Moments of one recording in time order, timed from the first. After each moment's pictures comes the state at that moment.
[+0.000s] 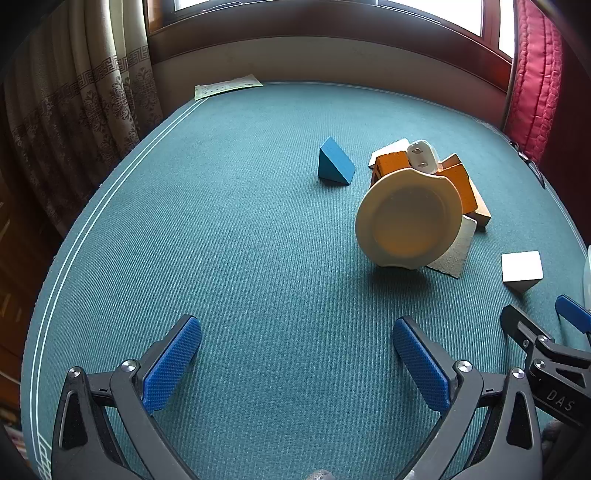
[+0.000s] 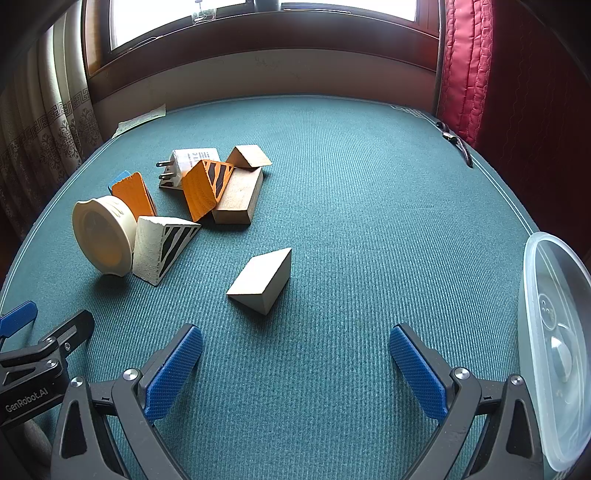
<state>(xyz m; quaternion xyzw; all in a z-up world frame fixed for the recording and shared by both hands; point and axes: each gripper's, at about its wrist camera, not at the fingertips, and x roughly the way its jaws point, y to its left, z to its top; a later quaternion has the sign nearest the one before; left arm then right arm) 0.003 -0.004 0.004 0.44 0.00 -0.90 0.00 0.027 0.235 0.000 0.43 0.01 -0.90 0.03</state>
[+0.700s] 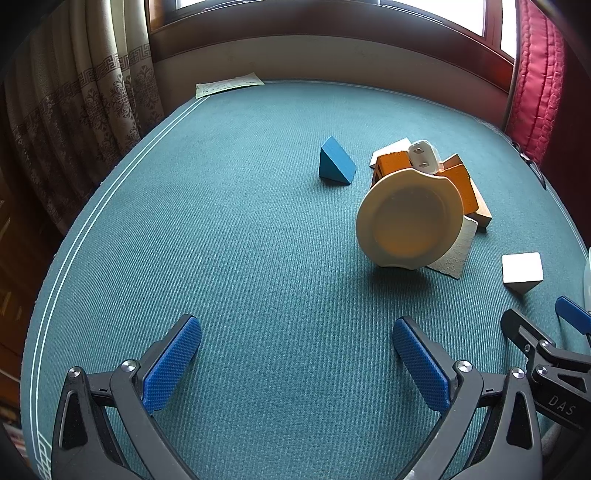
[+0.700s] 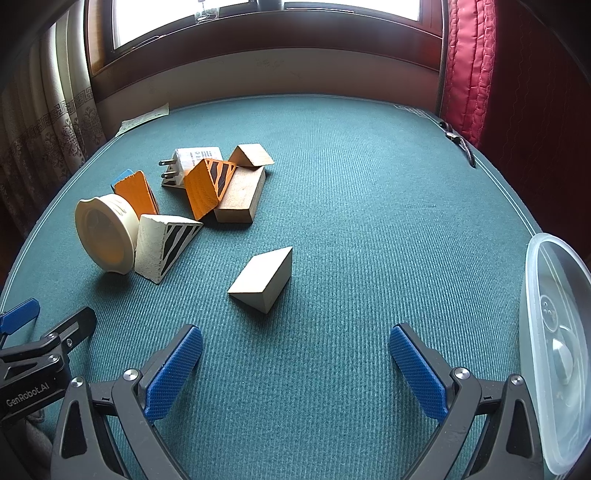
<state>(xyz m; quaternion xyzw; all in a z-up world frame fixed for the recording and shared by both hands) -0.001 -0.006 -0.001 0.44 0.01 -0.90 0.01 0.026 0.236 -0.005 0.43 0.01 -0.90 0.04</state>
